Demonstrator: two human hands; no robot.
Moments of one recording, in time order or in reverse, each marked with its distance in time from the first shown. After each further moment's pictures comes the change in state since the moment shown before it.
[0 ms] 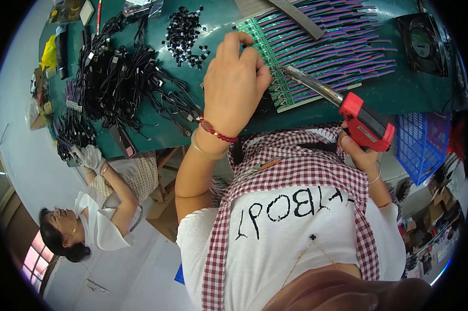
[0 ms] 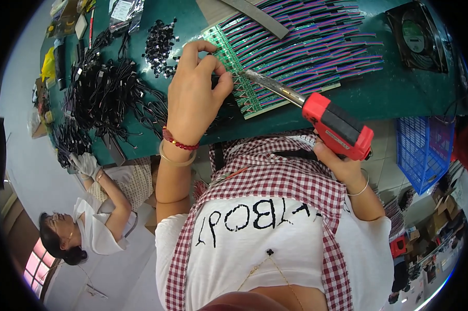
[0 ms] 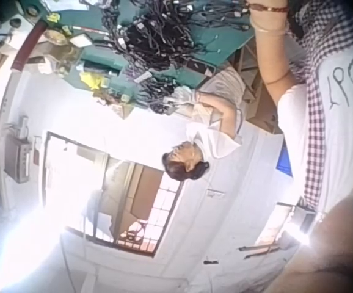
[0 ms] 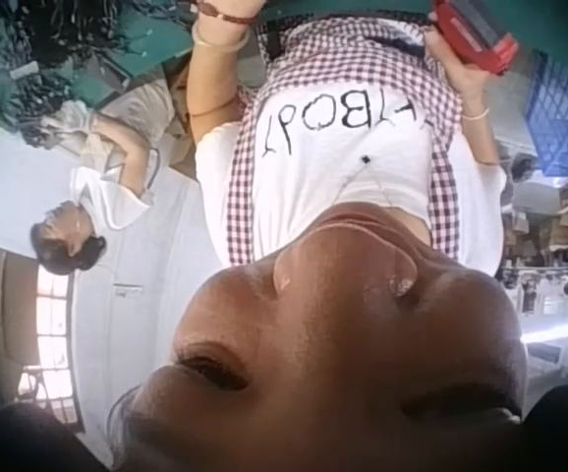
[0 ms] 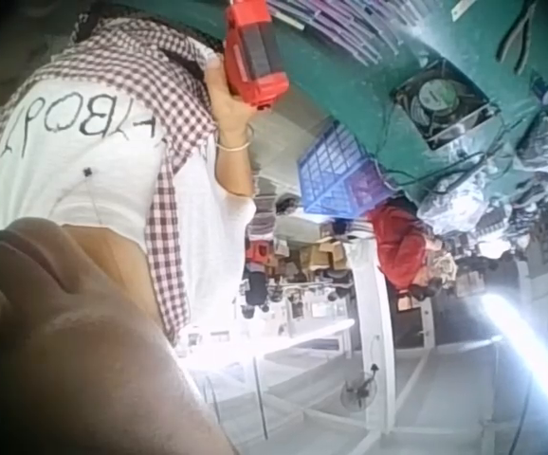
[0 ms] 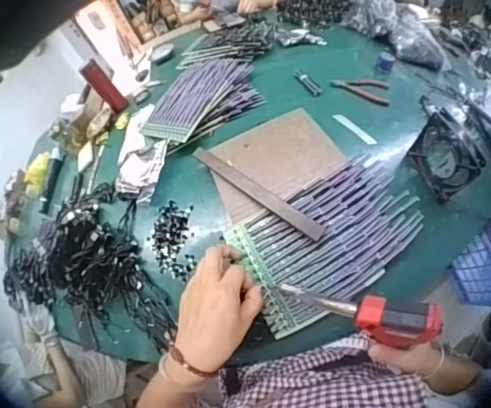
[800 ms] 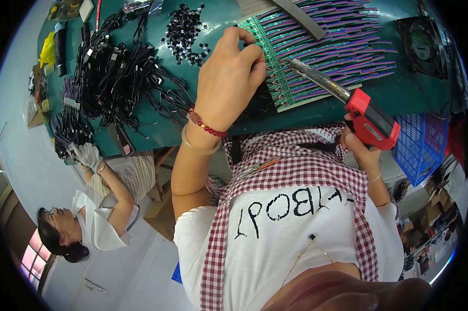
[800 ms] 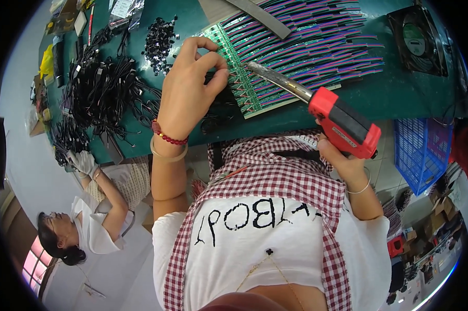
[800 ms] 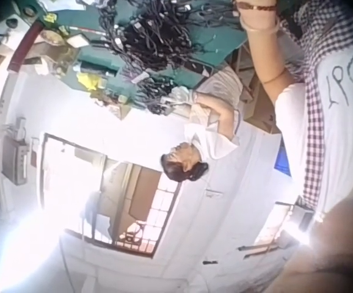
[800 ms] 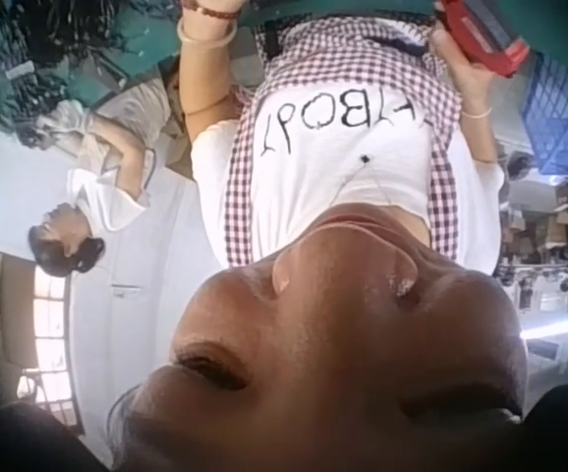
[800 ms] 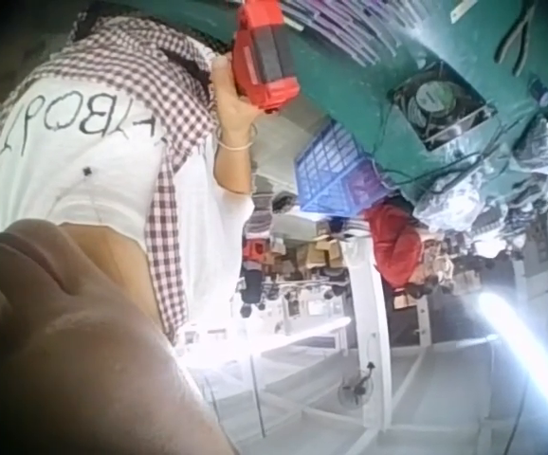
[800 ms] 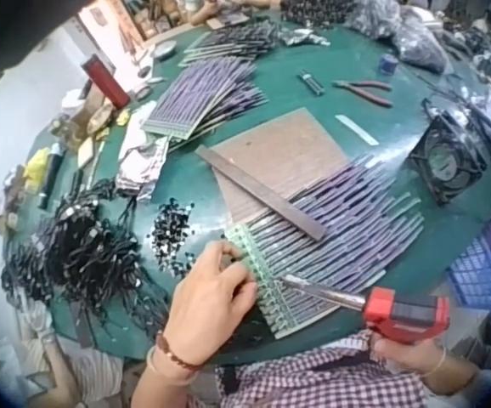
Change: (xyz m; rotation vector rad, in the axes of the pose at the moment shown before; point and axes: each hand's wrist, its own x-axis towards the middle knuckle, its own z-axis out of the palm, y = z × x) left_hand 0.006 -0.011 -0.005 -0.087 -0.061 0.040; right_hand 0.007 -0.005 -0.001 0.065 0.025 -0.081
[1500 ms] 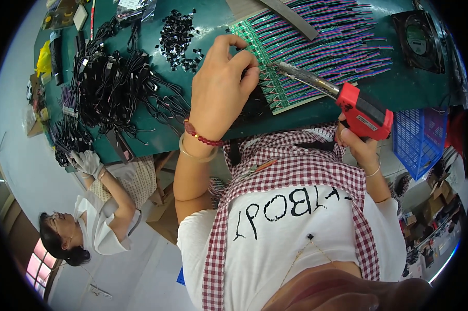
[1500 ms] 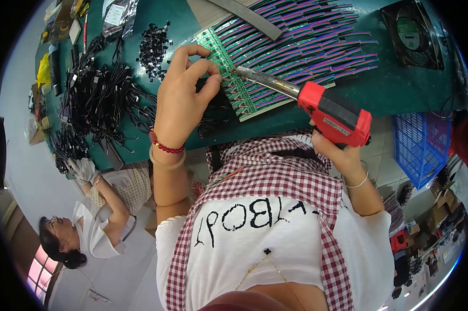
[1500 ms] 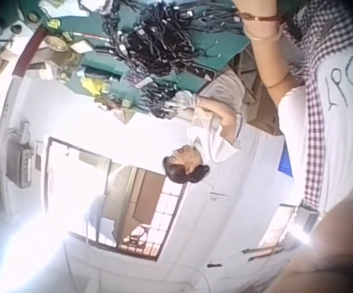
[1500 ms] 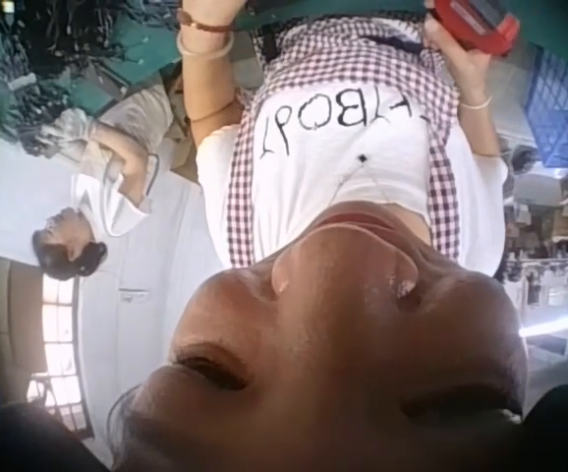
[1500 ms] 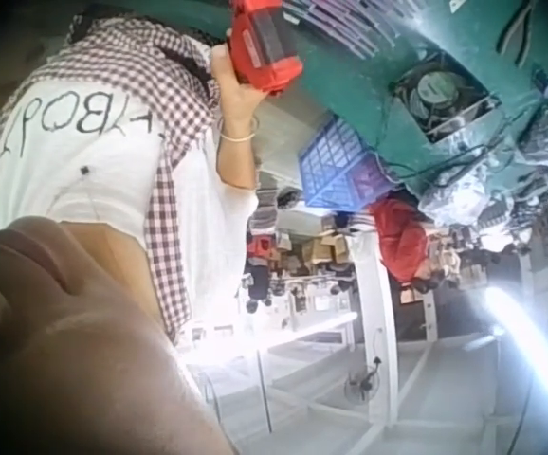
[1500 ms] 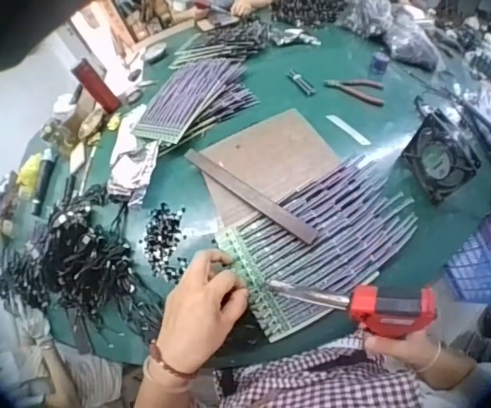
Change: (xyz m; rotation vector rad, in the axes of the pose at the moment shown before) left_hand -0.003 0.007 -0.002 -0.053 0.002 -0.060; right_hand 0.011 -0.004 0.006 0.062 -0.025 0.040
